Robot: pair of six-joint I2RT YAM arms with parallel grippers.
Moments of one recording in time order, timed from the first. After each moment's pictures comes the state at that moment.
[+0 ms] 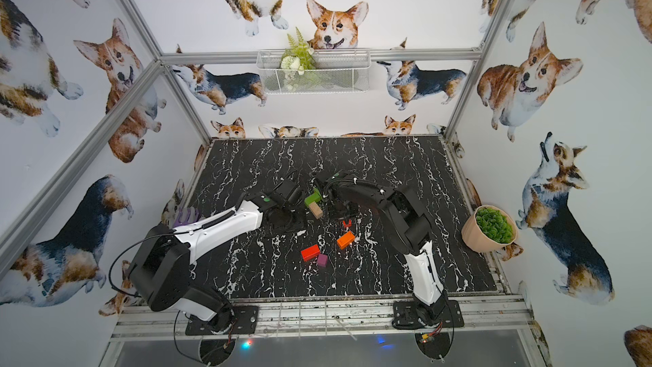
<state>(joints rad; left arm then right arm) -0.71 1.57 1.06 -0.70 0.03 -0.76 0.79 2.06 1.55 -1.05 0.18 0.61</state>
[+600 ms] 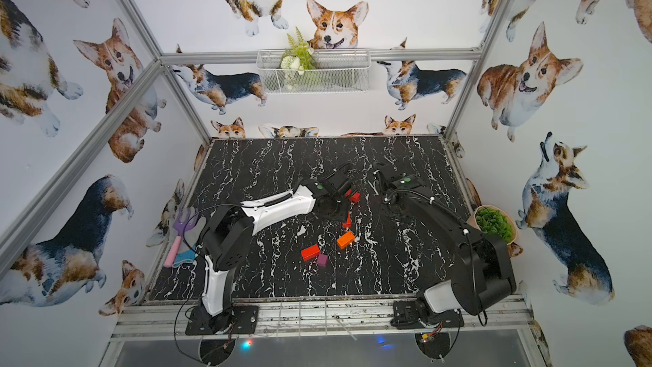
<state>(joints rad) -0.89 2.06 1.61 -0.77 -0.02 -0.63 0.43 1.39 1.07 -1.04 0.23 0.73</state>
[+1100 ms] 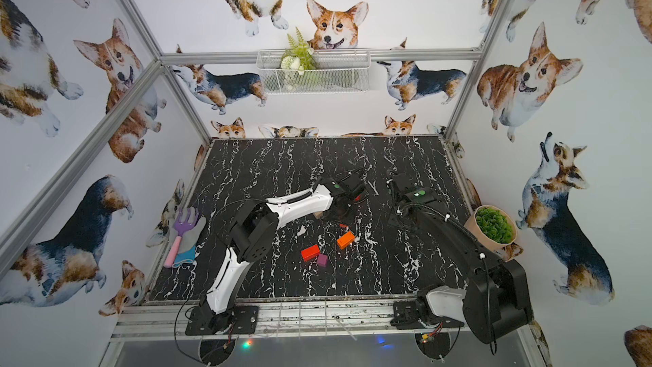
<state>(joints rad) -0.92 2.24 1.79 -0.90 -0.02 -0.54 0.38 1.25 0.96 -1.05 0.18 0.69</state>
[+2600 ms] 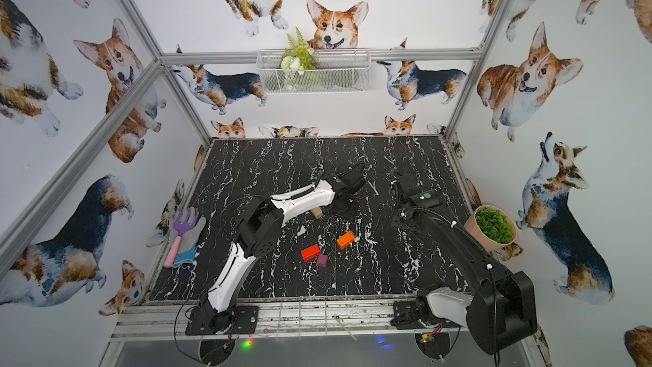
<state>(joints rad) -0.88 2.30 1.88 -0.91 -0.01 -0.42 0.36 1.20 0.96 -1.08 0.19 0.65</state>
